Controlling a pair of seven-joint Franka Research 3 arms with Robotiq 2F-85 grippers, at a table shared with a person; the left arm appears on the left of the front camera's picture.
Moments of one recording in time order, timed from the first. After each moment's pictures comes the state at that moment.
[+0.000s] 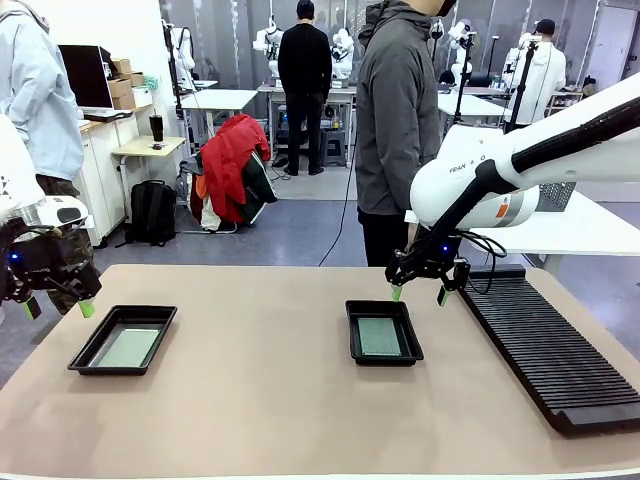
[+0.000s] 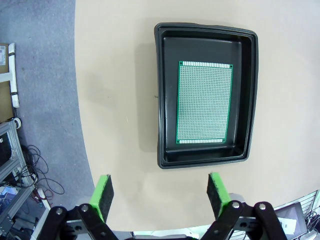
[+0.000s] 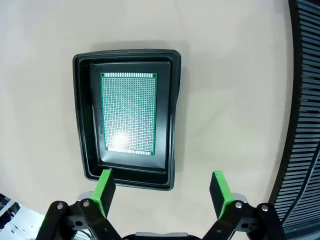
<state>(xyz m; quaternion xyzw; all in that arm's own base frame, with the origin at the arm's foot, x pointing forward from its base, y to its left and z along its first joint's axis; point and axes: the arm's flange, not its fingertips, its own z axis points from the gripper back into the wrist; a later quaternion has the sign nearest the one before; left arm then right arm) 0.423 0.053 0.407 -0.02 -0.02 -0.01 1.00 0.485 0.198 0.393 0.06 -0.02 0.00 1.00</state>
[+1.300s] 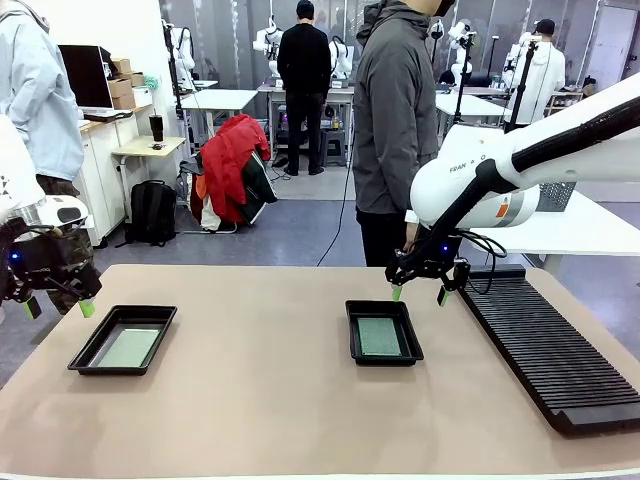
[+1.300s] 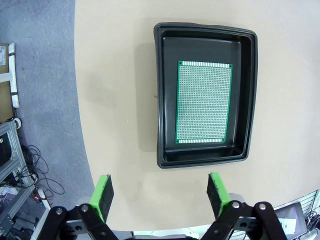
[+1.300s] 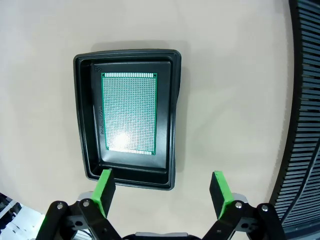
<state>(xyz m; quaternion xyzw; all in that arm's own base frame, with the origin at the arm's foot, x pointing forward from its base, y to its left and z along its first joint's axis) 0.423 0.052 0.409 -0.02 -0.02 -0.01 1.00 0.484 0.196 0.395 0.07 -0.03 0.00 1.00</state>
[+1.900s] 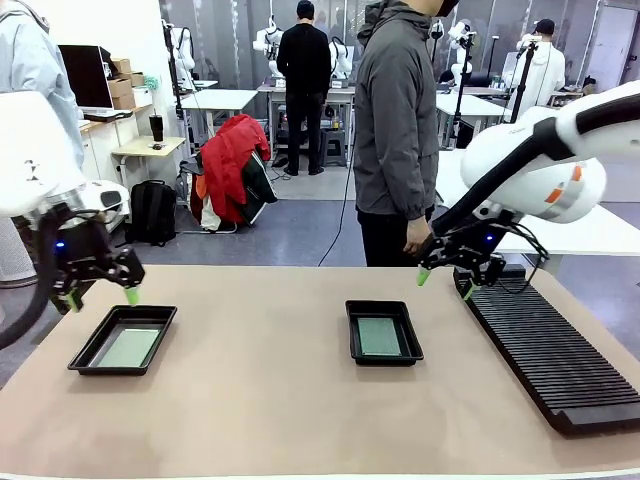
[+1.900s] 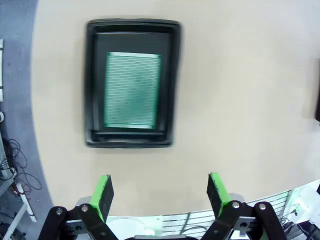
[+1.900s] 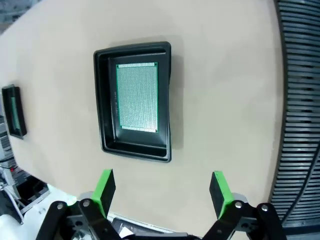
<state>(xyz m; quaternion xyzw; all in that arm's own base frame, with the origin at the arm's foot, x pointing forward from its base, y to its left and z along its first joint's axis) 0.398 -0.052 0.445 -0.05 -0.04 0.02 1.00 0.454 0.120 0.430 0.18 -0.04 -0.03 0.98</state>
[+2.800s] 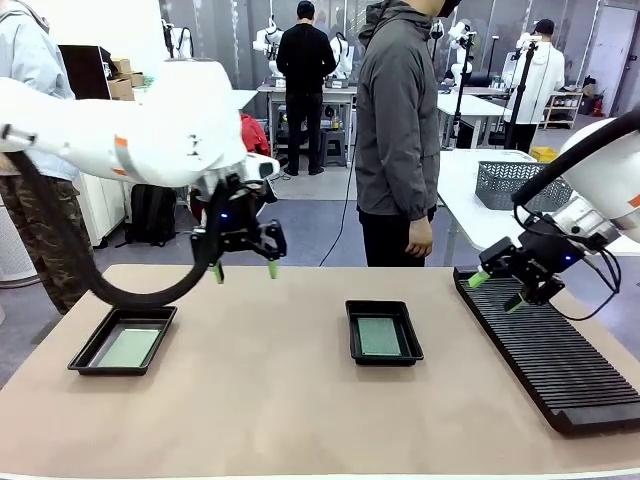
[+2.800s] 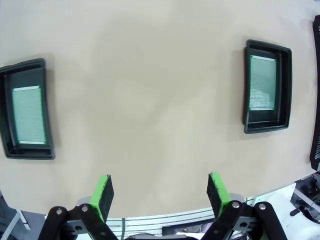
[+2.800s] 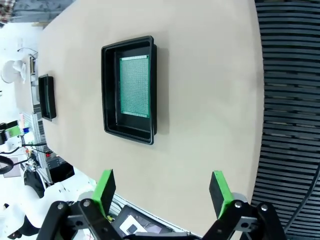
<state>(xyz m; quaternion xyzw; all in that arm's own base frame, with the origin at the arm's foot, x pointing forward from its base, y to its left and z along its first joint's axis) 0.427 -0.265 0.481 -0.06 -0.05 -0.01 1.00 0.430 0.008 0.406 0.31 -0.05 -0.02 0.95</state>
